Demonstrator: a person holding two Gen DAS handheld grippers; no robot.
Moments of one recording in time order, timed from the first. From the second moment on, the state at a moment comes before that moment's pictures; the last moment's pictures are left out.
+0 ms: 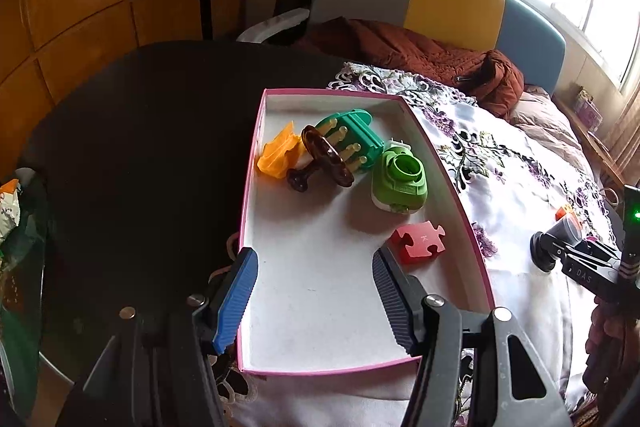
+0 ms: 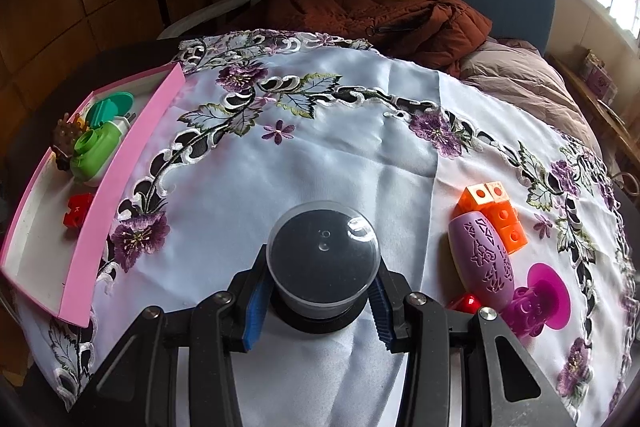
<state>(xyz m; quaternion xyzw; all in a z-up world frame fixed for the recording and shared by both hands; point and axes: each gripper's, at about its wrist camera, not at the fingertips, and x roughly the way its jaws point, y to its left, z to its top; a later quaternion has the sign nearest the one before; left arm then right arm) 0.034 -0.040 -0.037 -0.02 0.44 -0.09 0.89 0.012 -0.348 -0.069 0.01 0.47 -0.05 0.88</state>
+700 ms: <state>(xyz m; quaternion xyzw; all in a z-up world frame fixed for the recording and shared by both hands) 0.033 0.012 -0.043 -0.05 0.44 -0.07 0.89 0.009 -0.289 -0.017 0.04 0.43 0.00 0.90</state>
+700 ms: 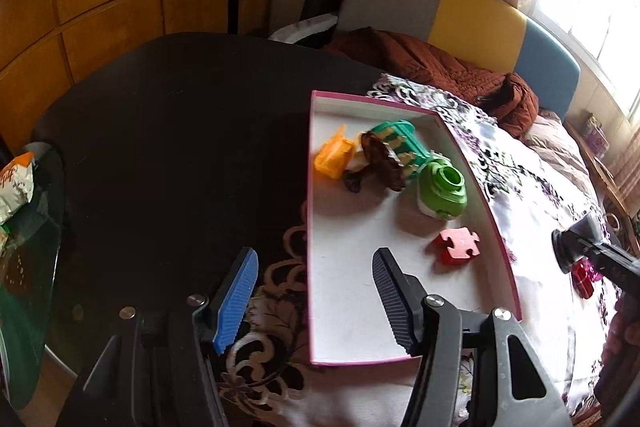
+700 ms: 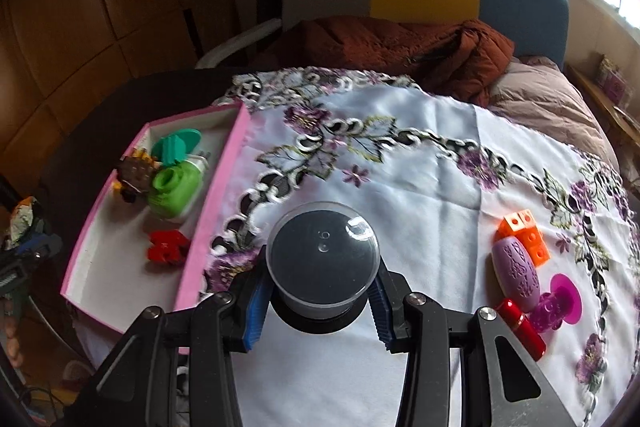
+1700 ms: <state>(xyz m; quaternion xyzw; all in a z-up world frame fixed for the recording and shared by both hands) 0.031 0.056 -0.045 -0.07 0.43 -0.02 0.90 0.126 -0.048 -0.075 -0.05 0.51 0.19 0.84</state>
